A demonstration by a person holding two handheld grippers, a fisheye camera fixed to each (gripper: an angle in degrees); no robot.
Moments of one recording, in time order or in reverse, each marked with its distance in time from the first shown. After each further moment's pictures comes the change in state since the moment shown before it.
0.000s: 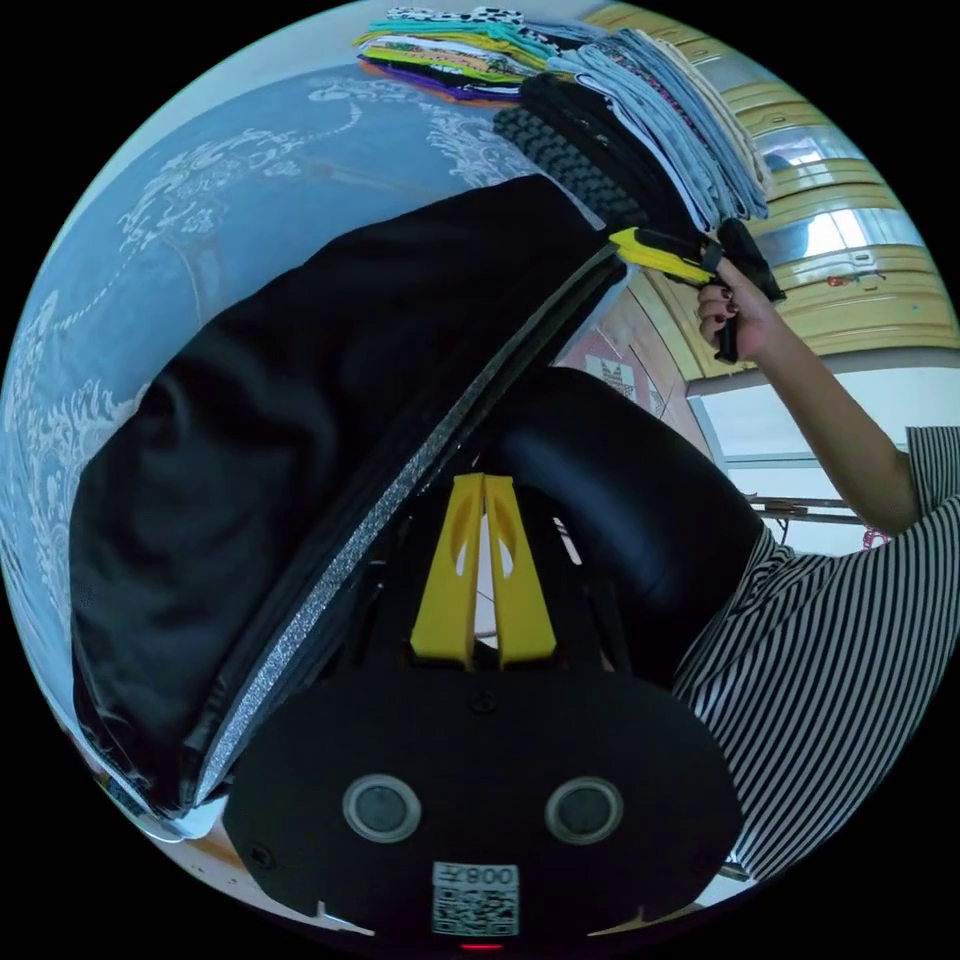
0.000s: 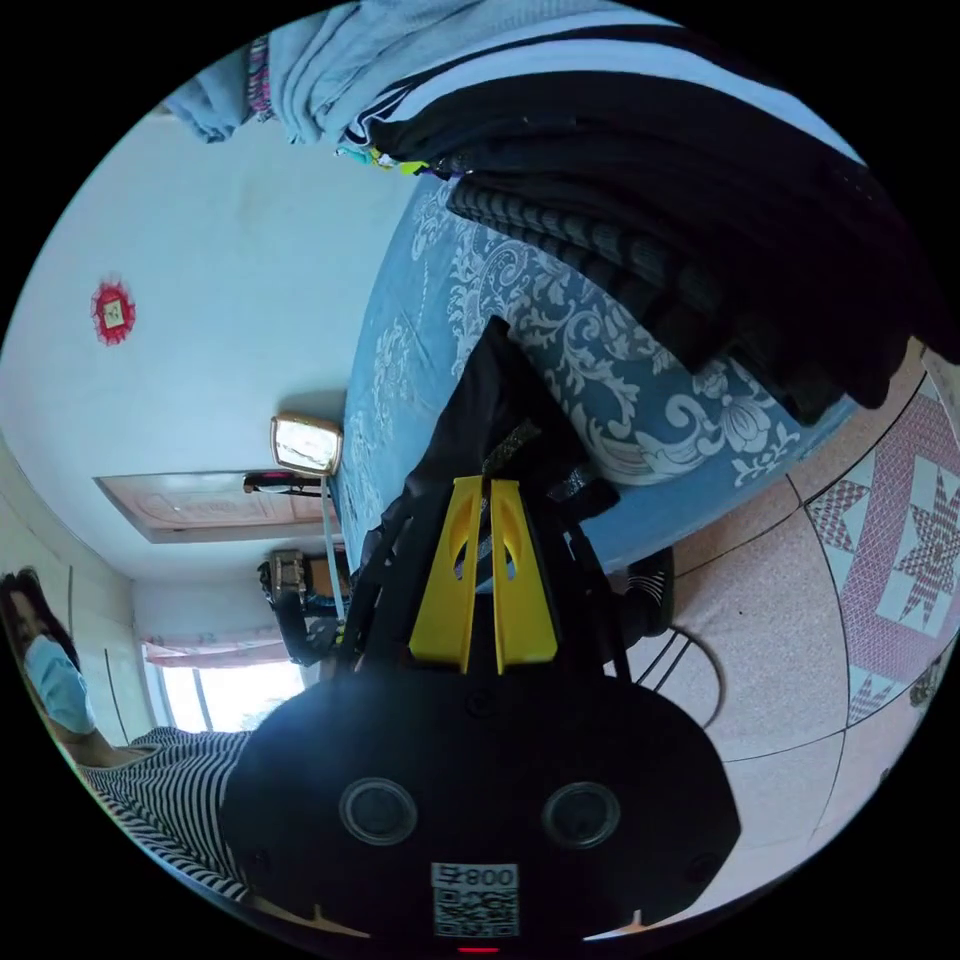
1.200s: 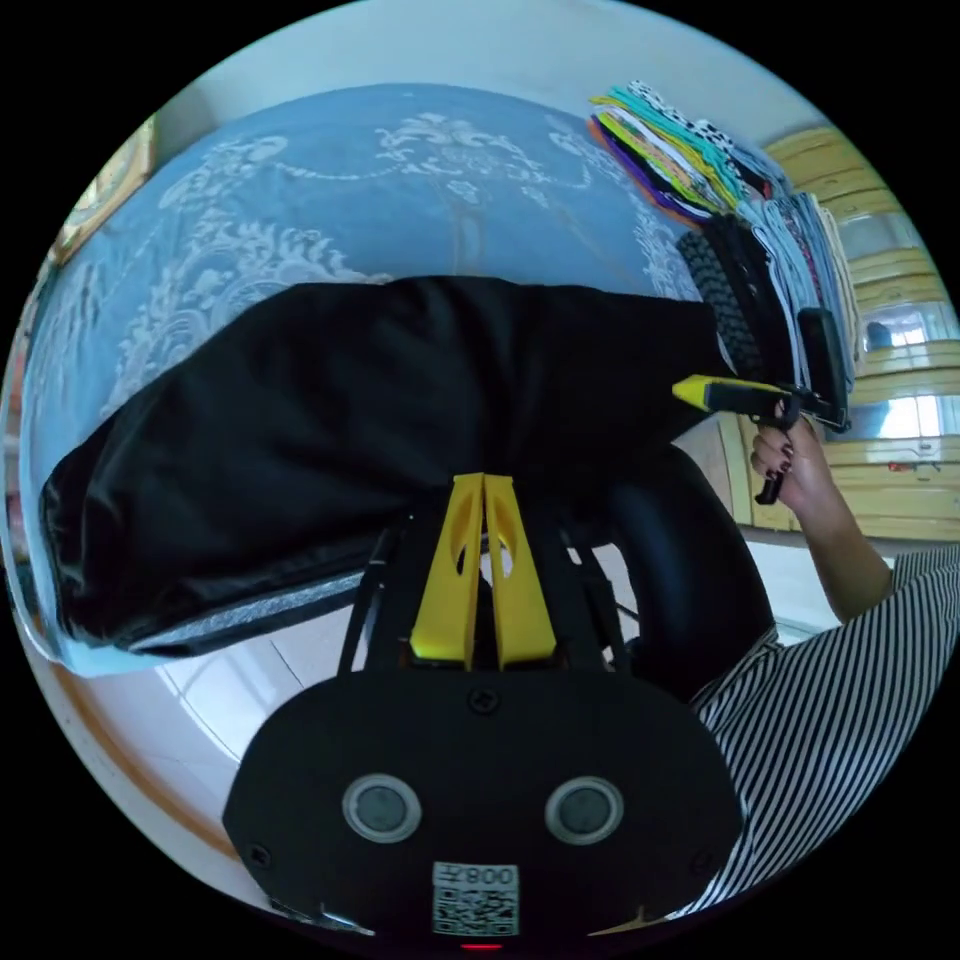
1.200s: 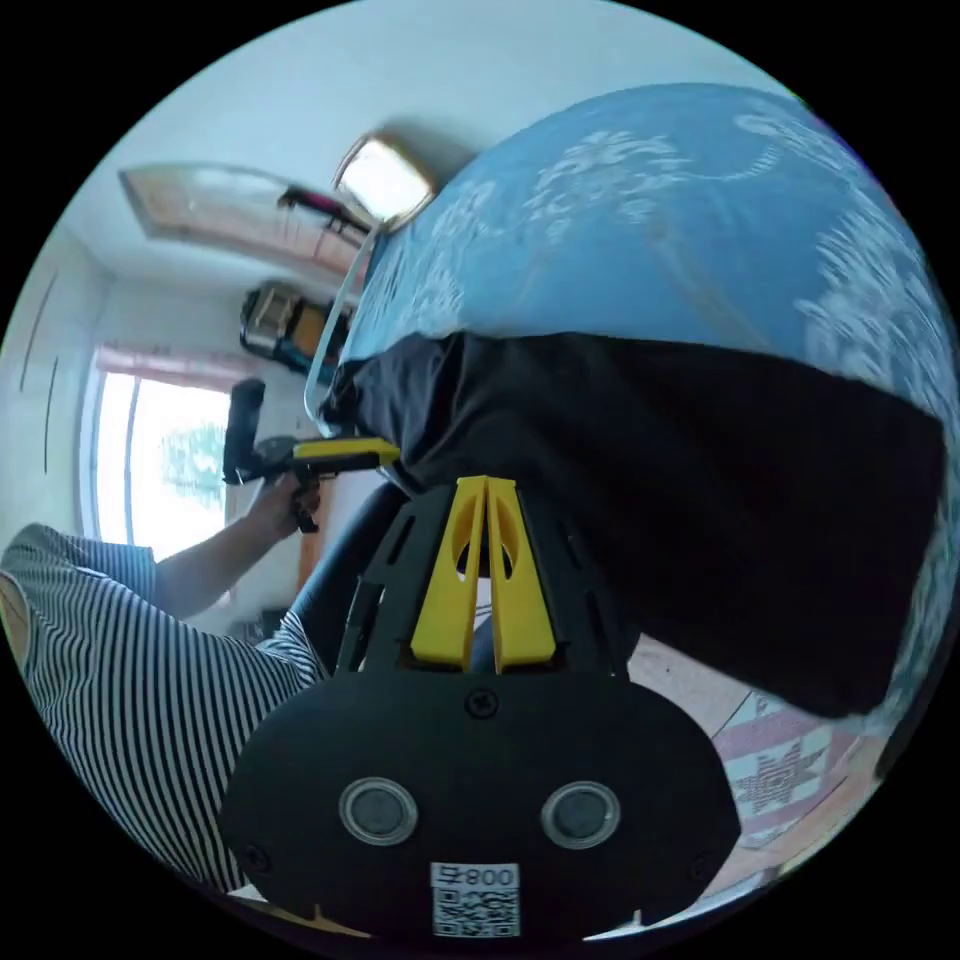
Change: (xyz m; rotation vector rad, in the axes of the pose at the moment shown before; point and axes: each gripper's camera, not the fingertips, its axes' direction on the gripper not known) left arm -0.133 0.123 -0.096 0.181 -0.103 -0.446; right arm -0.428 0.132 0.284 -0.516 0.126 -0.620
